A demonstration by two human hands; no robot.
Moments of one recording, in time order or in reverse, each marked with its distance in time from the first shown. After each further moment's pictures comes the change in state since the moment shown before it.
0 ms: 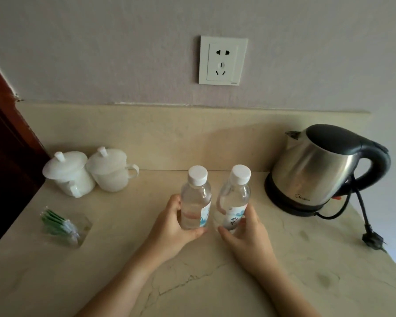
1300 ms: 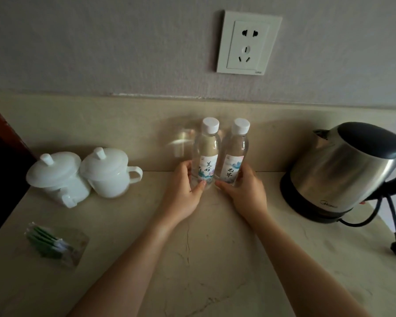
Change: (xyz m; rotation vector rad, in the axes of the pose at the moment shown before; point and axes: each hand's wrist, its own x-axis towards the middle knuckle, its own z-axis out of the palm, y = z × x) left_hand 0.115 -0.032 -0.002 0.038 0.126 0.192; right_hand 0.126 -0.010 0.041 -0.159 0.195 0.035
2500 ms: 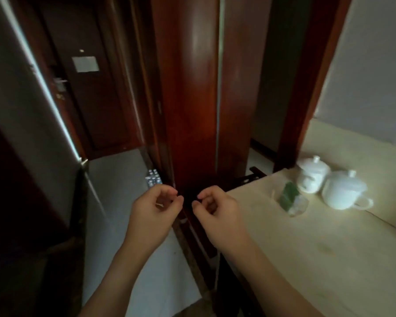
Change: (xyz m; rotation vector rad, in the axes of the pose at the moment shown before) left_hand -0.410 0.195 -0.220 0.447 1.227 -0.358; right_hand -0.329 -0.250 0.006 0.687 -1.023 -0.765
